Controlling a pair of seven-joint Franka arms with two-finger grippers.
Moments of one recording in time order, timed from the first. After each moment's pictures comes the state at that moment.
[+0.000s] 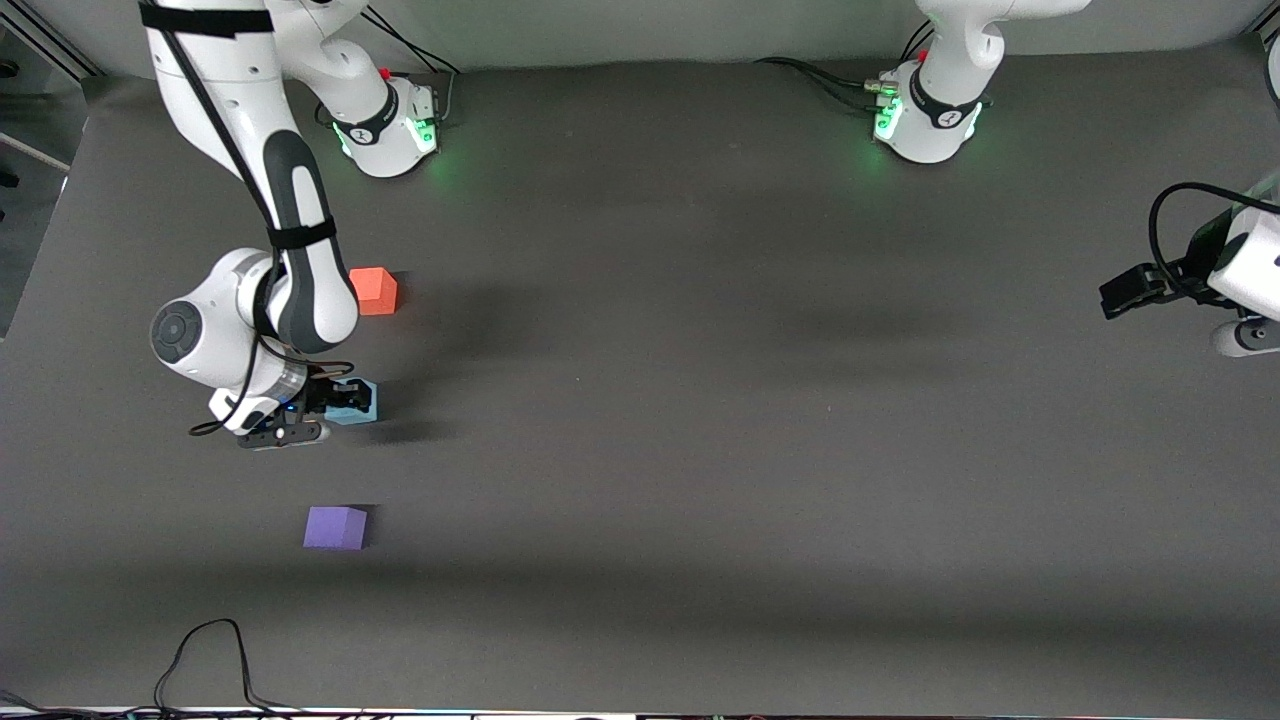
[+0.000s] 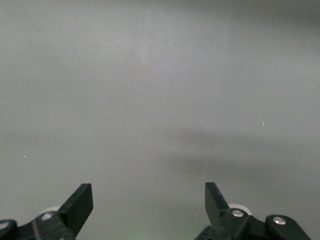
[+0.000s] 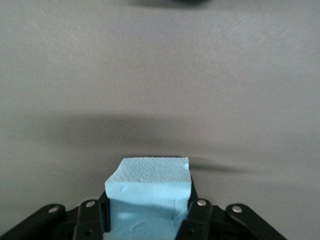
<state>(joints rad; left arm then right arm) -0.03 0.01 0.02 -1.68 0.08 1.62 -0.15 0.75 0.52 -0.73 -2.15 0.66 2.42 -0.51</state>
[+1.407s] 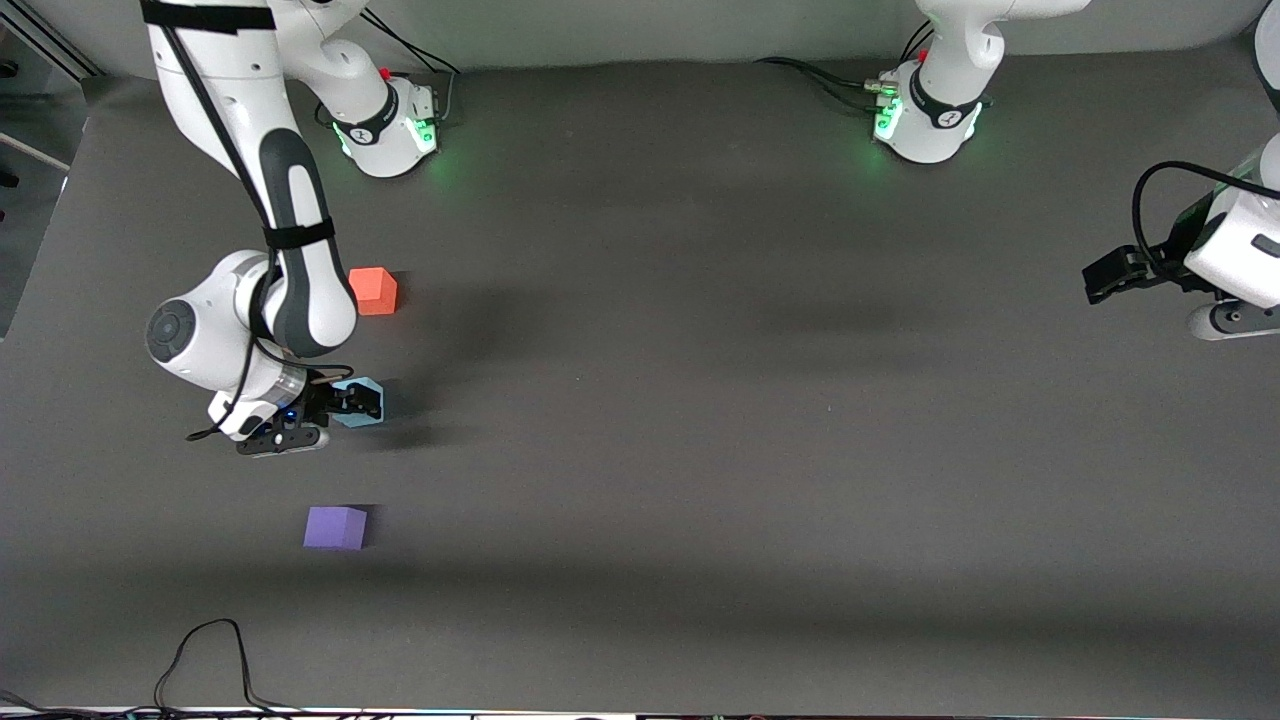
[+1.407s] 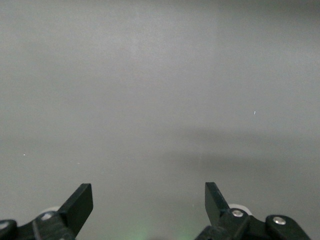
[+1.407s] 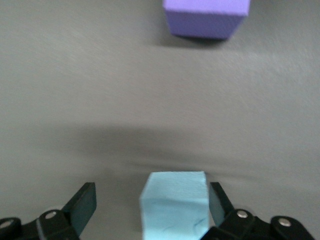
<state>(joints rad) -0.03 0.00 -0.02 -1.66 0.08 1.58 -0.15 0.76 0.46 -0.74 -2.11 0.68 2.41 -0.52</state>
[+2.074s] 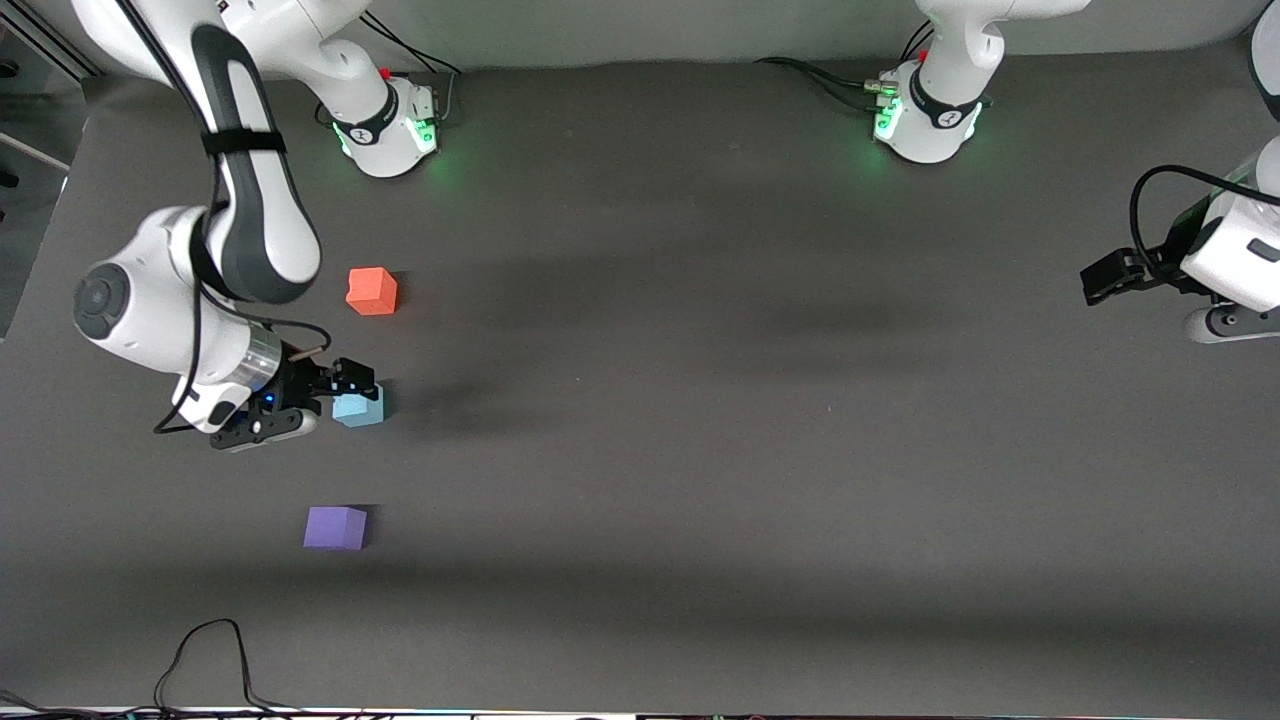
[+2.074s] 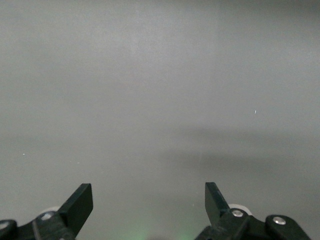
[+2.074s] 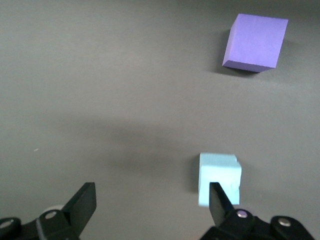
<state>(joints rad) -0.03 0.00 -0.01 -1.67 0.08 1.58 -0.15 0.58 0.19 -0.49 -1.97 0.28 2.12 -0.20</state>
